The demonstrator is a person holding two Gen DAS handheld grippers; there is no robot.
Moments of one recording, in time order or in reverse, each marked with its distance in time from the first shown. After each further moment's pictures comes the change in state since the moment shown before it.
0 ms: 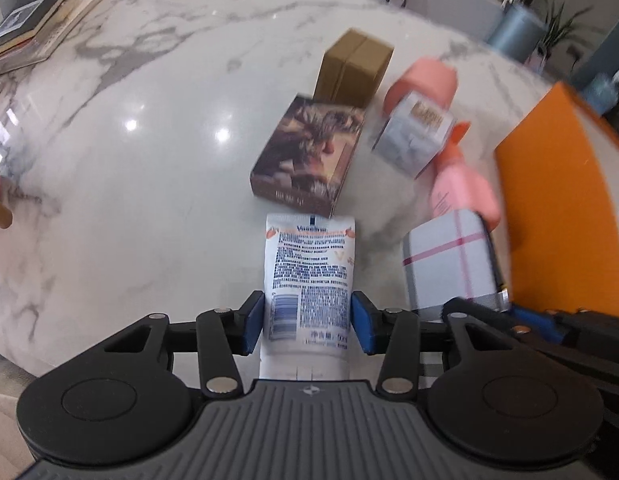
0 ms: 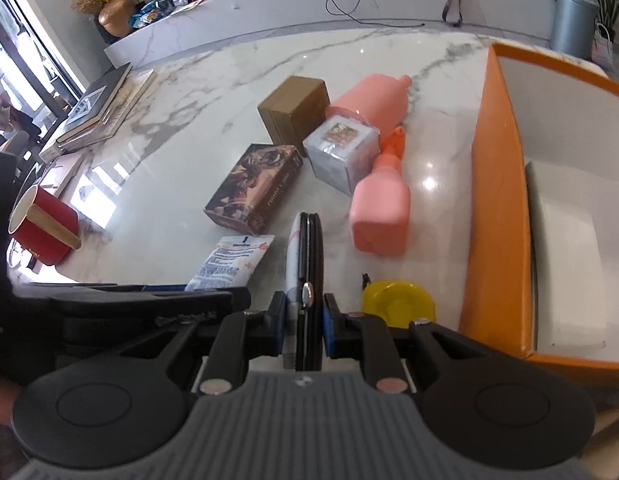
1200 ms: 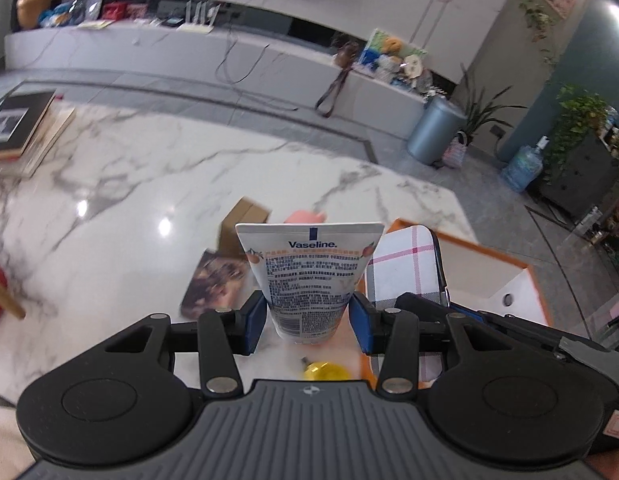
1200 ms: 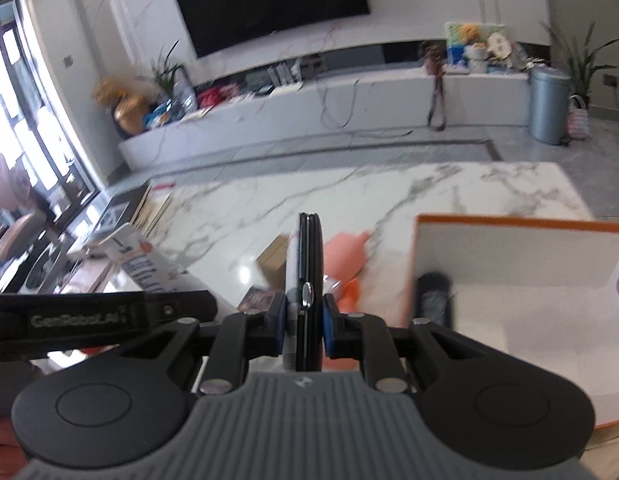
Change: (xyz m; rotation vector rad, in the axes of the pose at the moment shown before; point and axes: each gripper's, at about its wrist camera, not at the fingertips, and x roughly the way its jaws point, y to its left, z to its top) left arm -0.131 -0.053 0.020 0.032 -0.310 -0.184; right arm -0.122 -0.032 0.027 0.022 -0.342 0.005
